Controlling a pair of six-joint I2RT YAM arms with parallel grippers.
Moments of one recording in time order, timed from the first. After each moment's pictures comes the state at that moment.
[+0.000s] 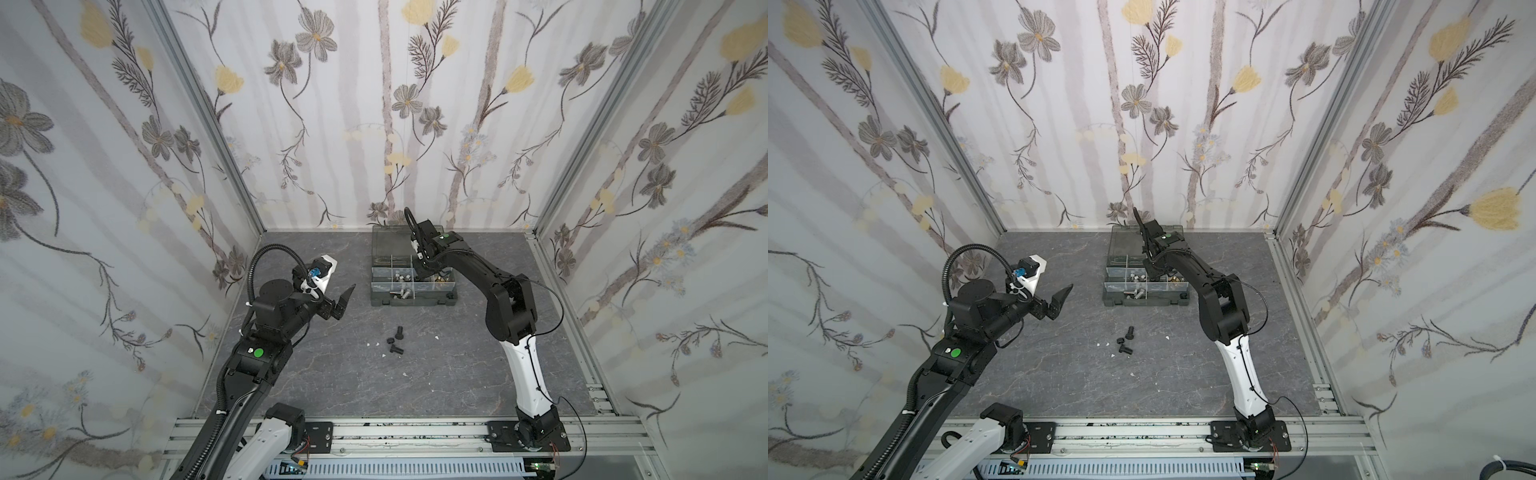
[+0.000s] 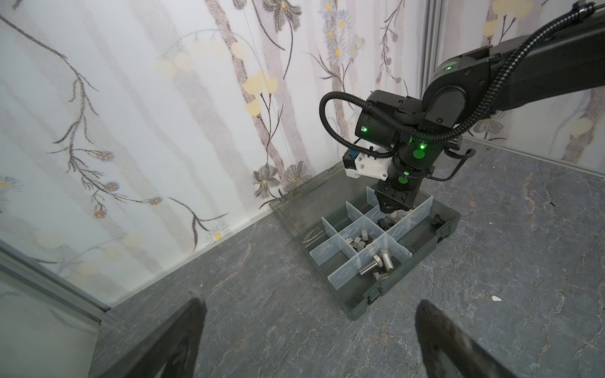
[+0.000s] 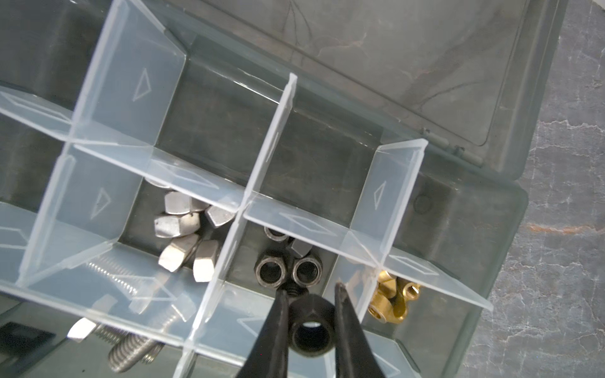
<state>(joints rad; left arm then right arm) -0.30 0.77 0.83 -0.26 0.22 0.26 0.51 2.32 2.09 -0.94 0.14 0.04</state>
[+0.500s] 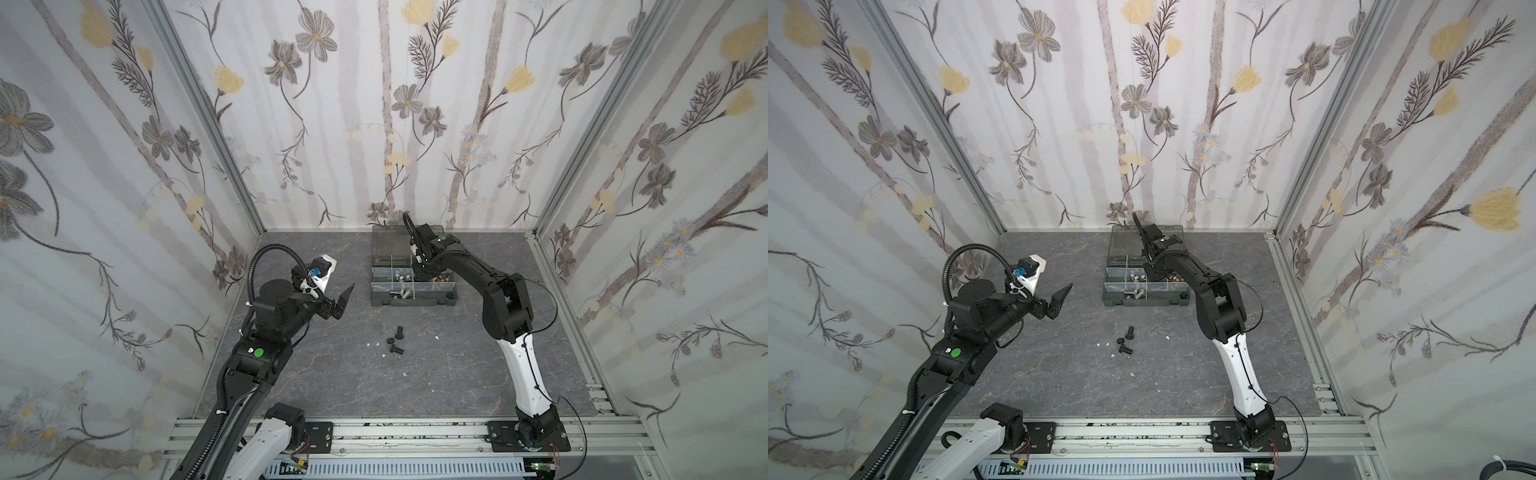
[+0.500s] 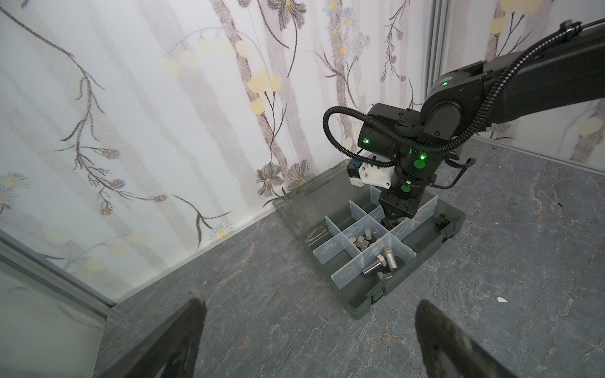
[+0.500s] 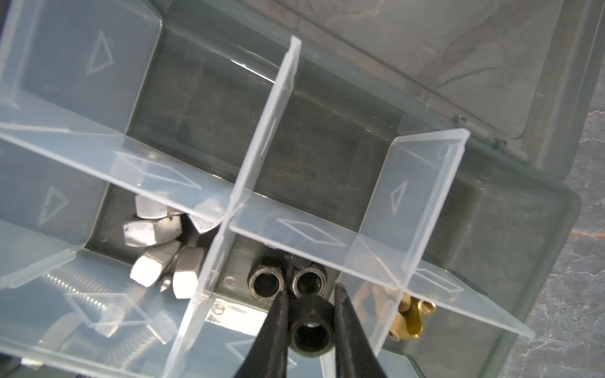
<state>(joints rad) -0.30 0.77 0.83 -0.26 0.21 0.26 0.51 2.35 2.09 -0.94 0.14 0.04</state>
